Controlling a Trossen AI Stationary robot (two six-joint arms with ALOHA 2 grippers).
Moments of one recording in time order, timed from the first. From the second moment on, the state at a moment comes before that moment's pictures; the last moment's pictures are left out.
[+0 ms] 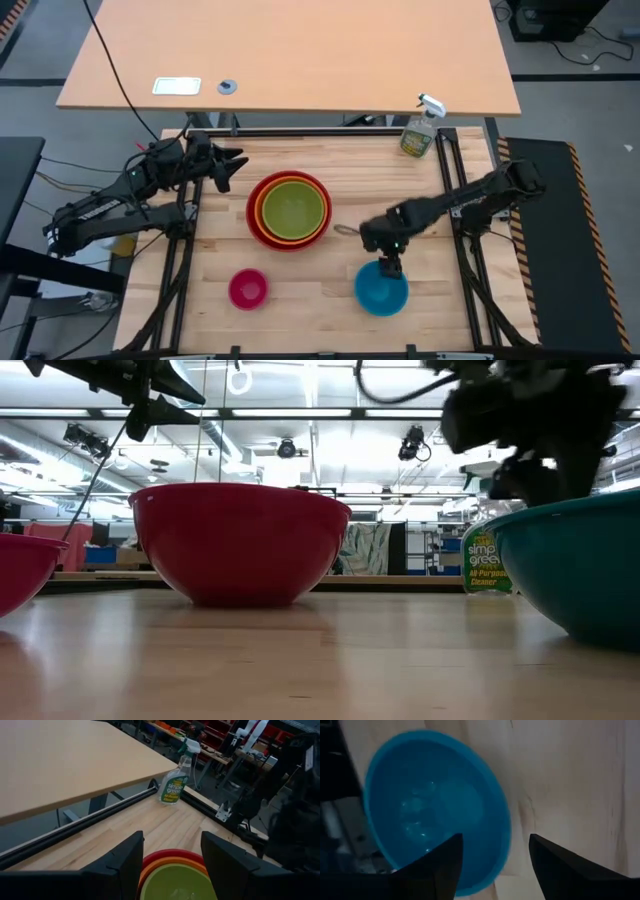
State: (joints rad) left arm 0.46 0.54 0.68 -0.33 0.00 -0.37; right arm 0.22 1.55 1.04 -0.84 -0.34 0.49
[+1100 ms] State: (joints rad) left arm 0.46 0.54 0.68 -0.24 -0.01 -0.36; right arm -0.05 1.49 1.15 -0.92 -0.36 0.37
